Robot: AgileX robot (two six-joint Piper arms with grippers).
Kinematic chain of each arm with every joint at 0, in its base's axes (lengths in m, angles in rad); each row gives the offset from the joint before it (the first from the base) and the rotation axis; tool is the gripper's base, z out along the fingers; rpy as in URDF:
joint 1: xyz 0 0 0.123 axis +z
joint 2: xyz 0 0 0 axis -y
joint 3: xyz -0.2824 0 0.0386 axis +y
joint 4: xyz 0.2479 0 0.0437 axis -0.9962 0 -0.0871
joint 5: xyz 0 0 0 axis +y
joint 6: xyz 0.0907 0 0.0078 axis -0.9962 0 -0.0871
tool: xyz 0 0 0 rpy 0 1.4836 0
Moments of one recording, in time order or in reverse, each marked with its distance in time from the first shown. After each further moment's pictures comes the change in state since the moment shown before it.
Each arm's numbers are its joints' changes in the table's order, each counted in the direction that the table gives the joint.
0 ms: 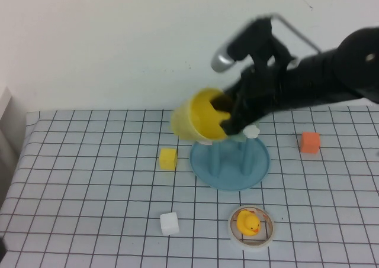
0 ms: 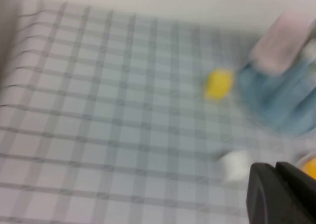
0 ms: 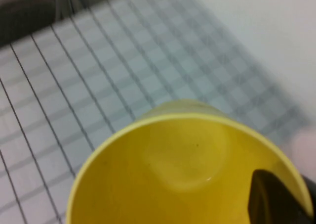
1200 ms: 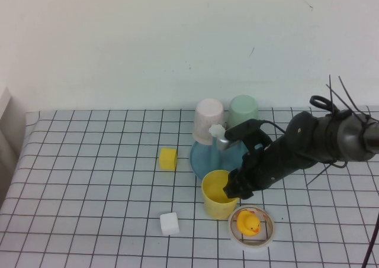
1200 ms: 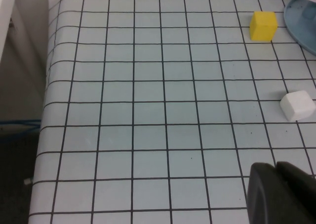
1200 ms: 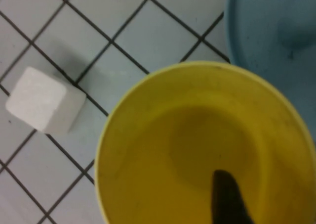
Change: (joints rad) right arm -0.063 -0.455 0.000 0.032 -0.033 -0.208; left arm 0.000 0.001 -0.003 -0.128 0.104 -0.046
